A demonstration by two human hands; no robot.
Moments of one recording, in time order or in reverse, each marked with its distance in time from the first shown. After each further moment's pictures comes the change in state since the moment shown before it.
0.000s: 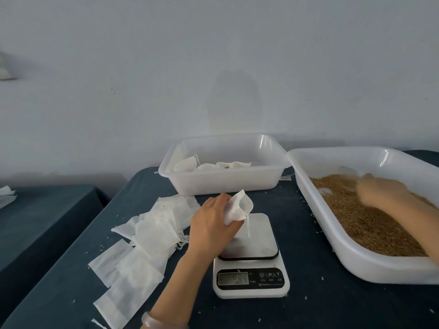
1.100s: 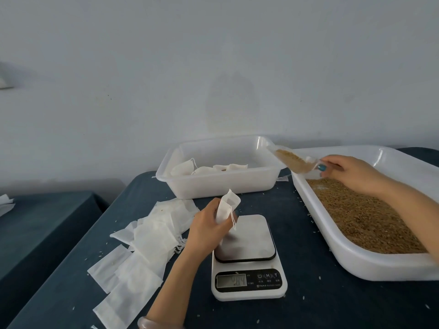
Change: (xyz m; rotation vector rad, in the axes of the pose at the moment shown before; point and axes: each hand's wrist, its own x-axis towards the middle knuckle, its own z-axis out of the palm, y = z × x) left_hand 0.003 -0.009 0.001 -0.378 -0.186 -0.299; right_hand -0.014 -0.015 -0.022 0.585 0.138 -0.573
